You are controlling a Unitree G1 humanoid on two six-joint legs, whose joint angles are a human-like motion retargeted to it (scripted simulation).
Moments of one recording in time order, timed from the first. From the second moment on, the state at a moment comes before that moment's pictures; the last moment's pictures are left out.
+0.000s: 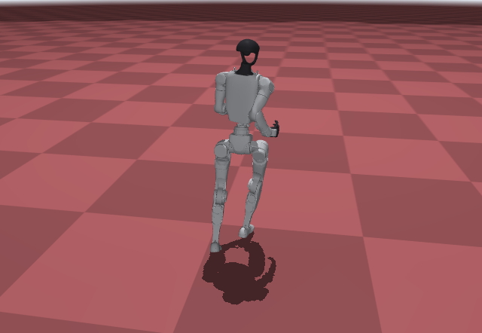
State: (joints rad) left arm 0.05 0.06 0.03 0.21 -0.13 -0.73 -0.43; right arm 0.62 0.05 -0.17 0.23 0.00 -0.62 0.44; waist -0.22 0.10 -0.16; left_leg -0.06 0.08 0.17 0.21 0.17 -0.13; right_leg -0.54 0.08 -0.20 0.51 -0.02 -0.11
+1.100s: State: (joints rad) left arm 0.31 -0.11 0.15 0.42 -0.06 -0.81 -0.36; right arm 0.25 0.04 -0.16 0.20 0.26 -0.63 0.42; waist -0.03 0.01 -0.13; left_leg -0.36 -0.06 0.07 1.12 0.21 0.11; right_leg -0.24 0.05 0.07 0.33 -0.20 -0.13
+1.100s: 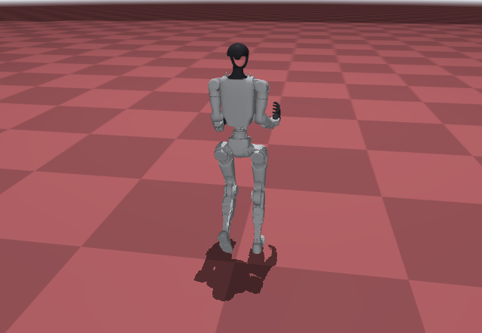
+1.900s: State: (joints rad) left arm 0.27 -0.10 0.18 0.33 0.06 -0.78 -0.32; right arm 0.39 0.02 -0.22 0.22 0.07 -0.75 0.26; waist -0.06 0.02 -0.19; left_leg -0.37 0.01 0.02 1.16 0.15 0.10; right_leg -0.29 -0.03 0.02 0.29 -0.20 -0.01
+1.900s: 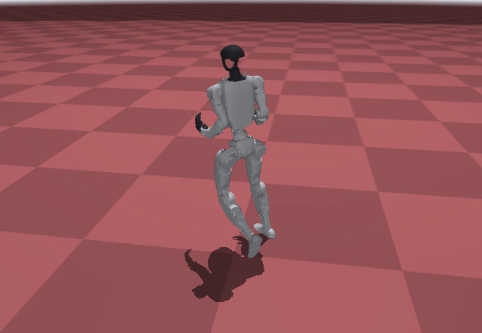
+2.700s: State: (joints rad) left arm 0.27 -0.02 0.14 0.36 0.07 -0.81 -0.27; right arm 0.37 -0.07 -0.13 0.24 -0.01 -0.62 0.42; waist -0.06 0.04 -0.14; left_leg -0.15 -0.25 -0.24 0.75 0.32 -0.13; right_leg -0.31 -0.01 0.27 0.25 -0.23 0.04
